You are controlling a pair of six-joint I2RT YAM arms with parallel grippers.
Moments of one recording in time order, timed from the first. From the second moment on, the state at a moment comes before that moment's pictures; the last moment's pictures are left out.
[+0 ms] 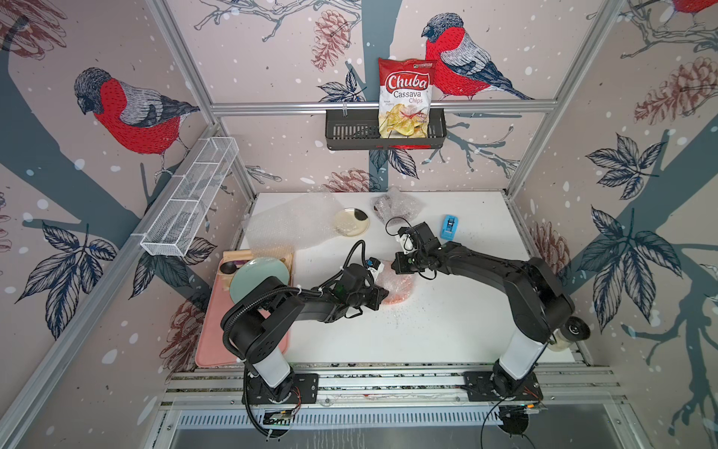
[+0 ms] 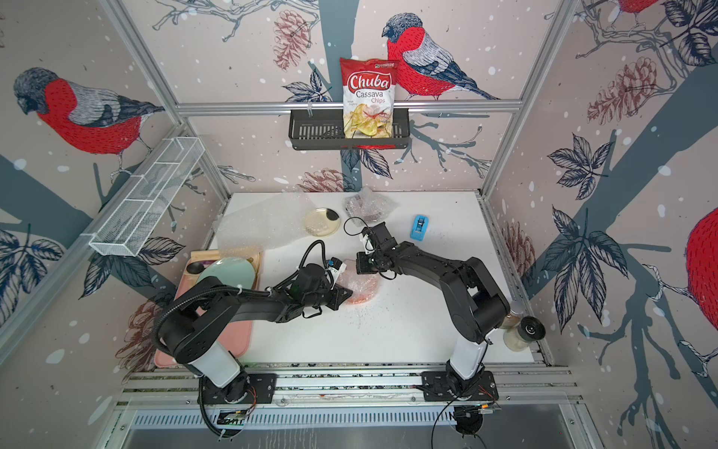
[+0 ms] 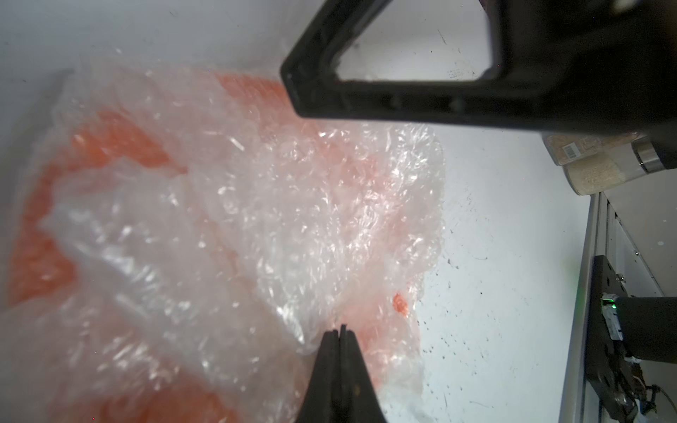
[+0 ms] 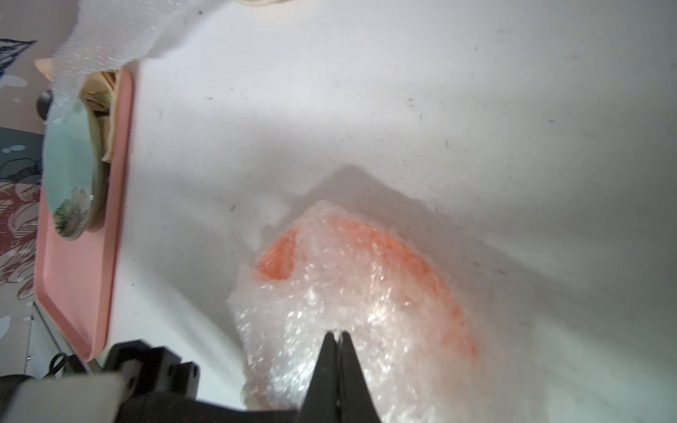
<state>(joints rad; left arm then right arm) -0.73 1.67 0.59 0.42 0.35 -0.41 0.65 1.73 1.09 -0.29 -0.32 0.42</state>
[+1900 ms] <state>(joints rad) -0.73 1.57 0.50 0.44 0.34 -0.41 0.73 1.96 1.27 -0.40 -0.07 0.52</state>
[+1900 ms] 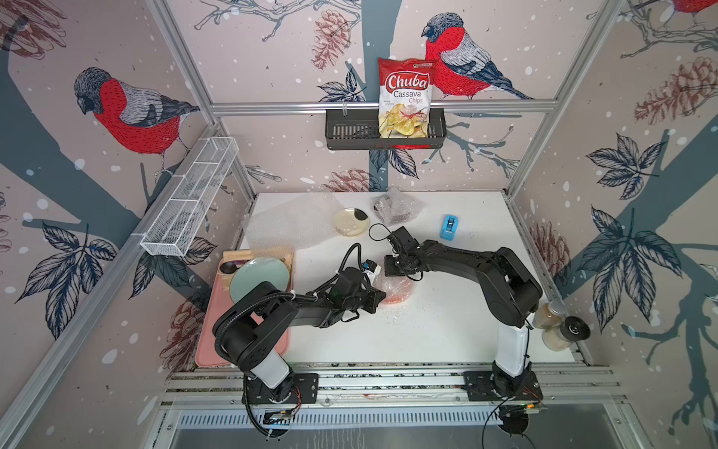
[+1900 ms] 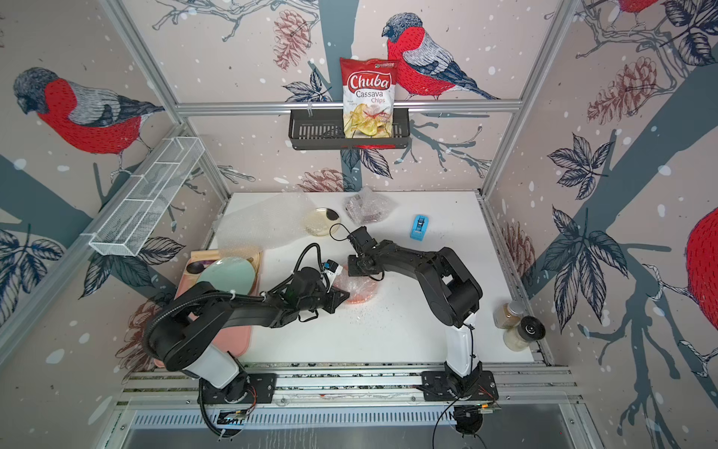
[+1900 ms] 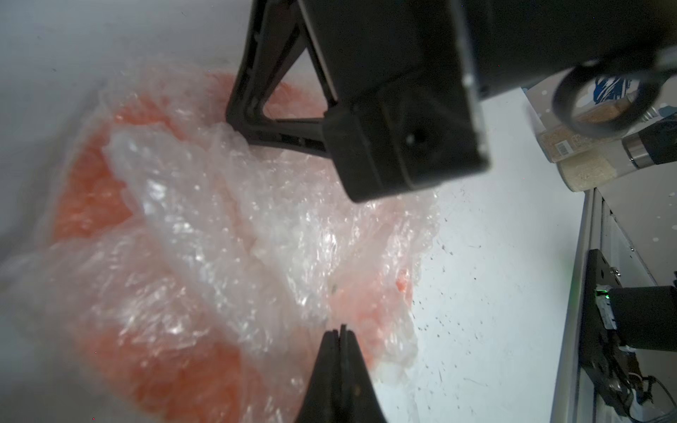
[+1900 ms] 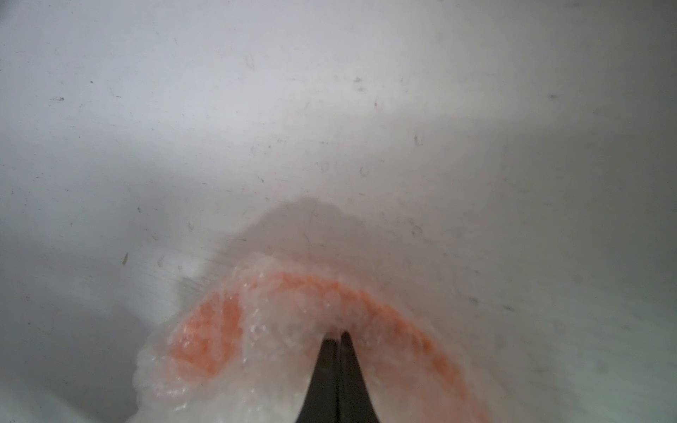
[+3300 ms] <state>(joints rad) -0.74 1.83 0.57 0.71 0.37 -0.42 0.63 1.83 1.29 -0.31 -0.17 0.52</state>
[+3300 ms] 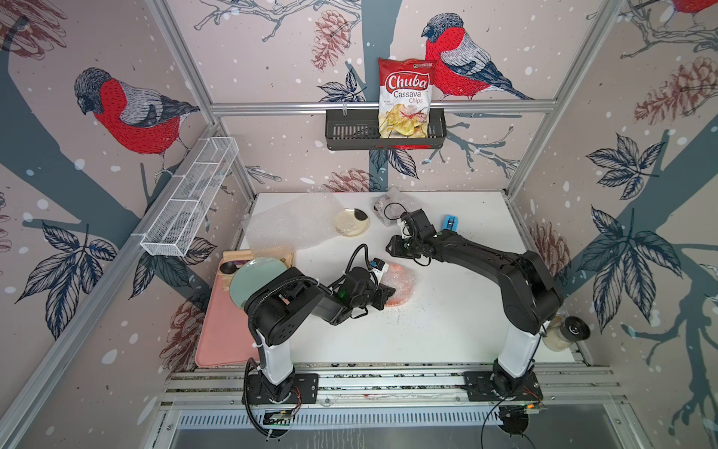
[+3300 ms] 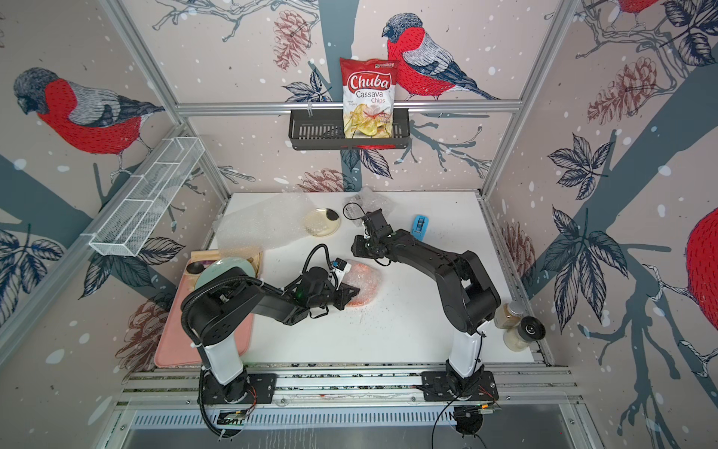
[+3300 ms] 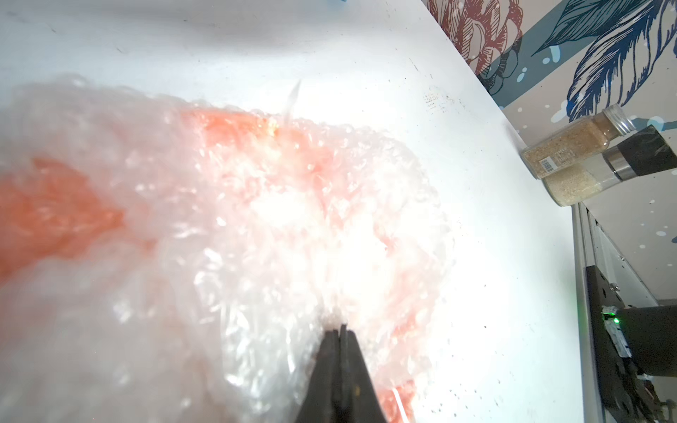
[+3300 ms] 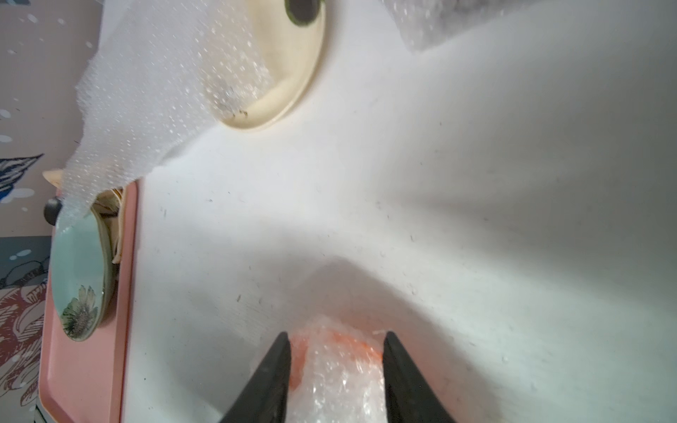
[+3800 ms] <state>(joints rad) -0.74 1.82 0.58 0.68 0.39 -0.42 0.61 1.58 0.94 -0.21 -0.44 0.39</state>
